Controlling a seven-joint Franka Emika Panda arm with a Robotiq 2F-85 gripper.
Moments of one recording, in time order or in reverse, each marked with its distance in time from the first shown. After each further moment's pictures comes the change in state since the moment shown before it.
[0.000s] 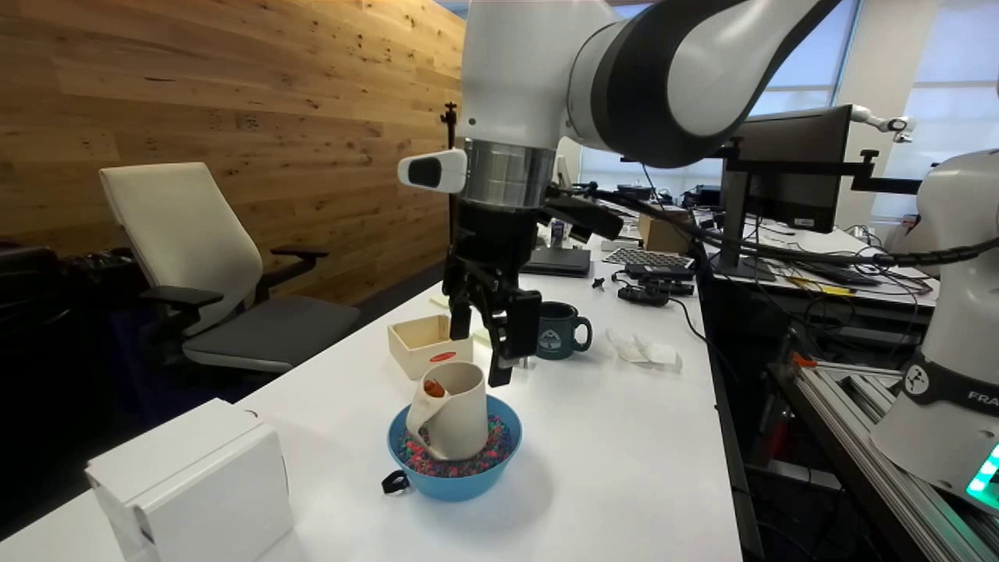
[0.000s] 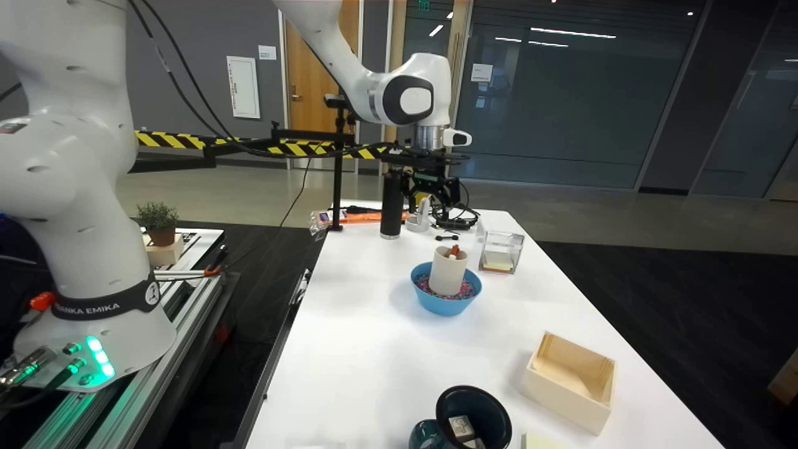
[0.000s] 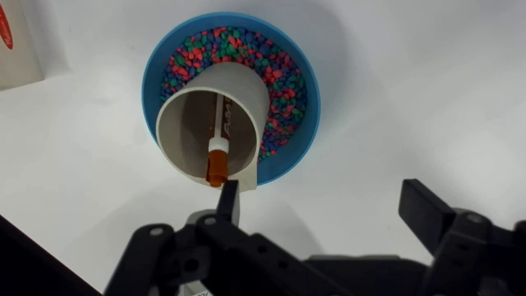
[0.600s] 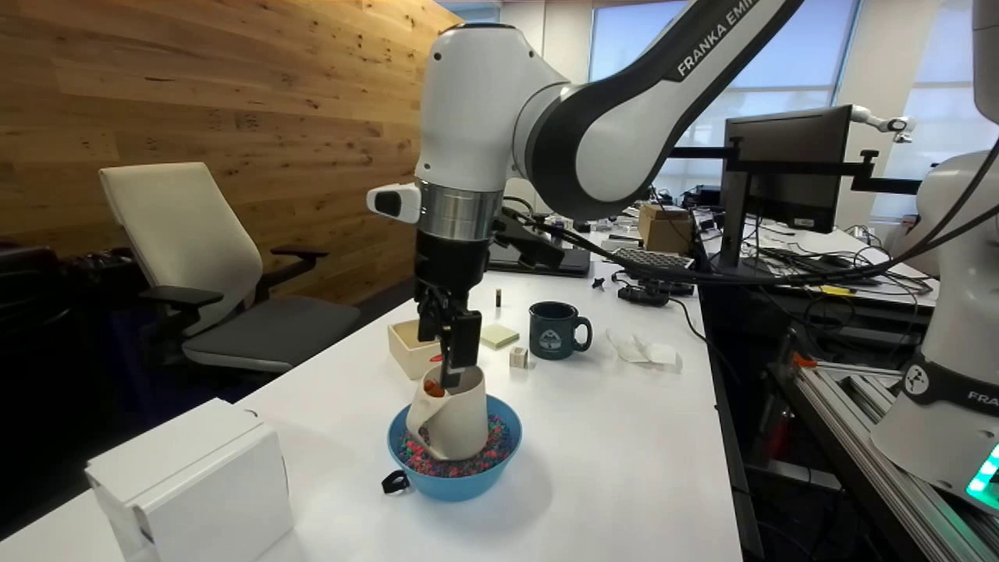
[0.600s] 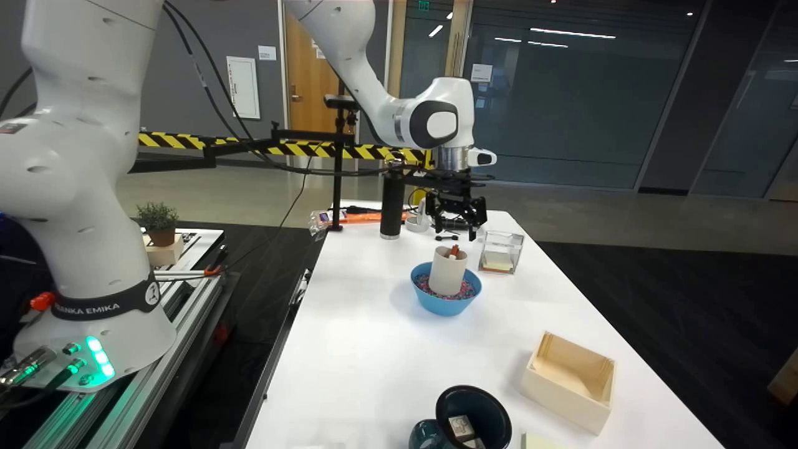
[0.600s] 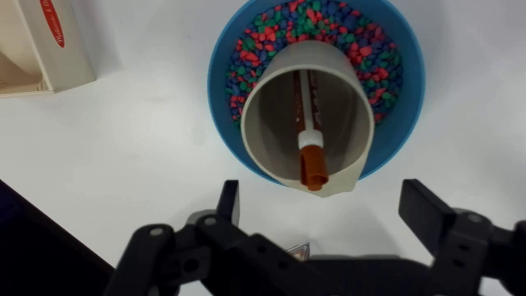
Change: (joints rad) arm 0.001 0.159 -0.075 0.135 -0.098 0.056 0.080
